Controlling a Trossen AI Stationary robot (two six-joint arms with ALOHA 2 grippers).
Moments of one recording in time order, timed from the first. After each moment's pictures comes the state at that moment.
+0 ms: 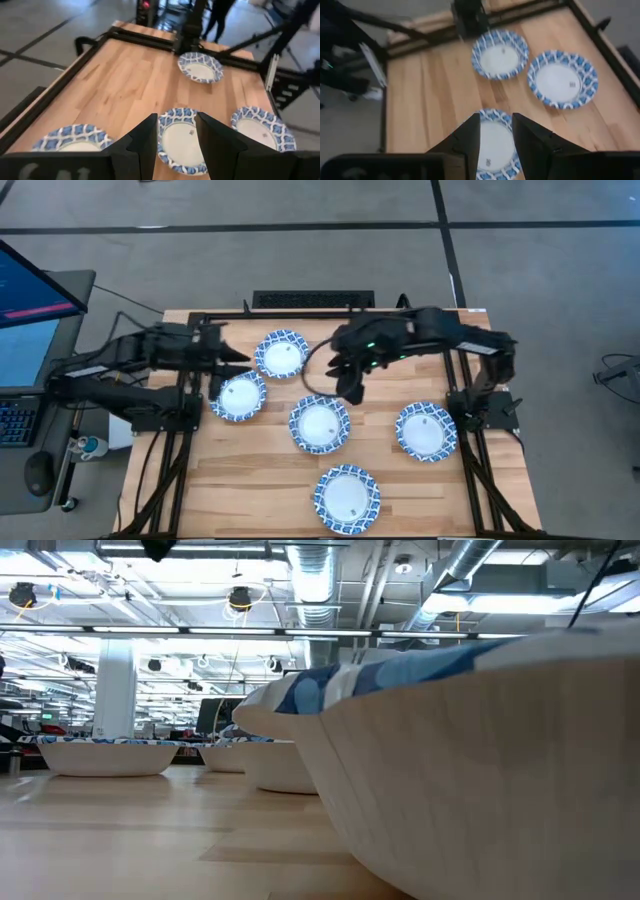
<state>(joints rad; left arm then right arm) 0.12 0.78 1.04 -0.66 0.01 -0.17 0.08 1.78 2.26 -1.24 0.05 0.27</state>
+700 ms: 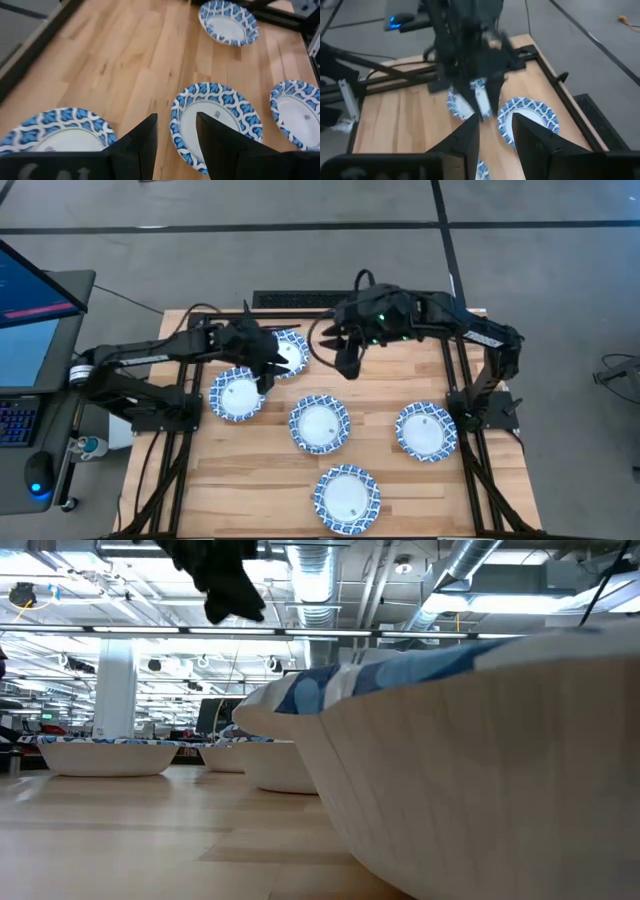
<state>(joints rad) 0.27 1.20 1.03 -0.50 0.16 -0.09 -0.02 1.75 2.24 -1.06 0.09 0.10</state>
